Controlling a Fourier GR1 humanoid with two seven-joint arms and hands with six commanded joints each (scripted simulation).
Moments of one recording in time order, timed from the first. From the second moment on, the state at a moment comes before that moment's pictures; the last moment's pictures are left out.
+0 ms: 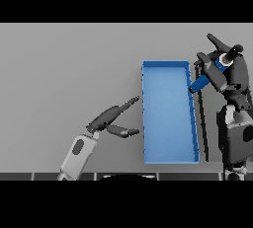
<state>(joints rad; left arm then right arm) -0.21 -0.01 -0.36 -1.57 -0.20 -0.41 0.10 -0.57 -0.44 -0.12 -1.96 -0.37 -0.22 0.61</state>
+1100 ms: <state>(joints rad) -0.15 -0.01 -0.39 -1.62 -0.19 -0.41 0.10 0.00 -0.72 0.42 -1.93 -0.54 -0.87 0.61</state>
